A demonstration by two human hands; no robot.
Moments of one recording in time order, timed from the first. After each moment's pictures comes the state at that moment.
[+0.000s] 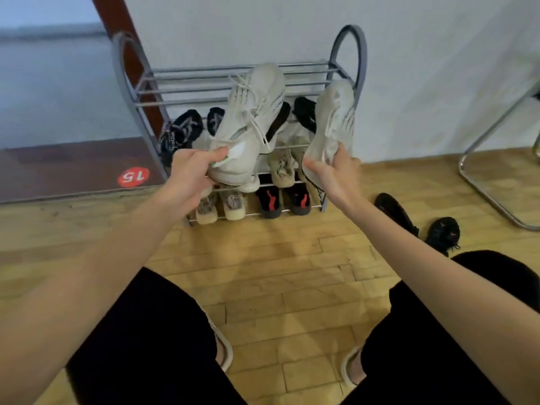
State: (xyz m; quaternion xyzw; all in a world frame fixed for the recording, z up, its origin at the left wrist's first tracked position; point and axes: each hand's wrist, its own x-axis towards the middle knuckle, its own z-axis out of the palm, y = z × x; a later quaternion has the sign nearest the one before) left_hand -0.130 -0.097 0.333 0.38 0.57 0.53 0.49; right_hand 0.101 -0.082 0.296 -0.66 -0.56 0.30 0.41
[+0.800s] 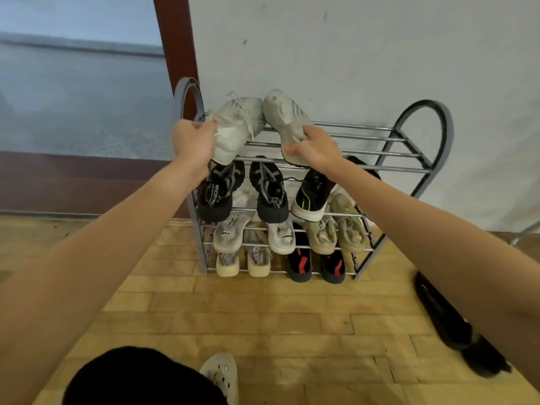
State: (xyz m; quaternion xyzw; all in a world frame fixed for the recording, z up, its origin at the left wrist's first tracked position) left_hand -0.261 0.101 0.366 0.35 0.66 0.61 0.26; right_hand -0.055 0.144 0.371 -0.60 -0.70 0.26 0.27
